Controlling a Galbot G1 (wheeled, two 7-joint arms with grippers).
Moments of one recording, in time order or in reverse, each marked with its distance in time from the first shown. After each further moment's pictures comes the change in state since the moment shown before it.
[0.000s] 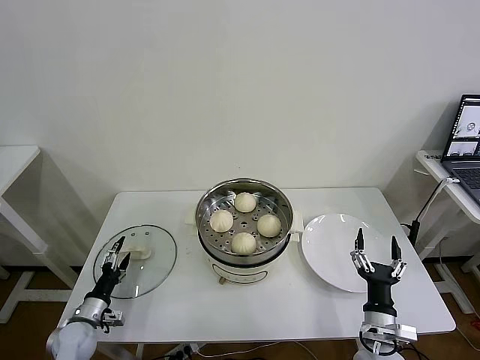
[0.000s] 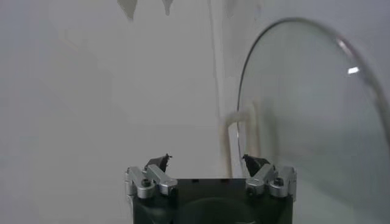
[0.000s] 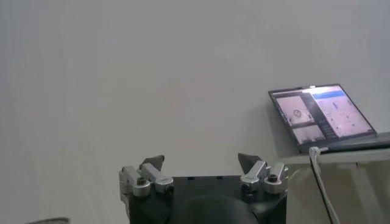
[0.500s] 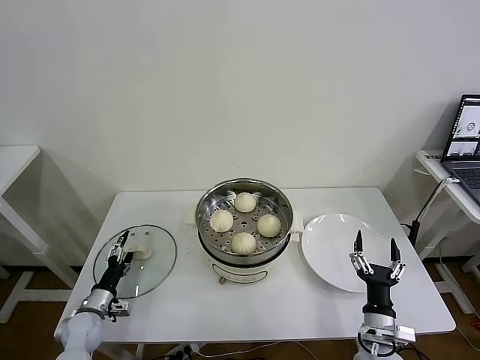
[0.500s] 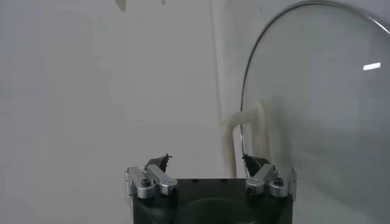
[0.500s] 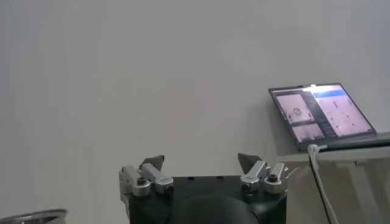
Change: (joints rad) left arm -0.072 -0.014 0.020 0.067 0.021 0.016 -0.007; right arm 0.002 0.002 0.002 -0.029 -0.017 0.019 -0.008
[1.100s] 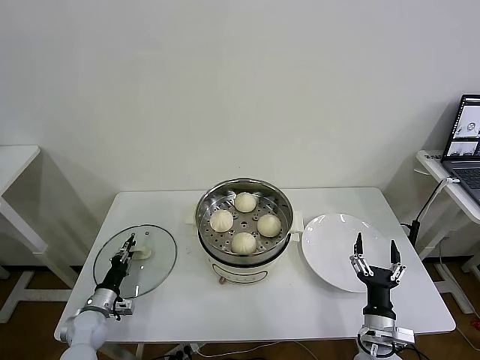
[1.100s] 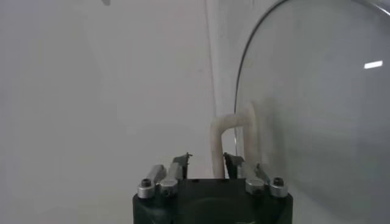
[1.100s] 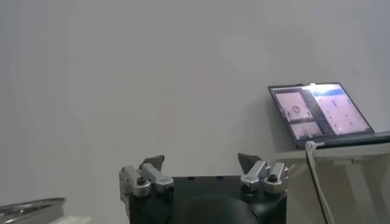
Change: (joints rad) left arm -0.030 -0.013 -0.003 0.064 0.049 0.006 -0.034; right arm 0.009 0.002 0.001 -0.032 -0.009 0.016 -0.003
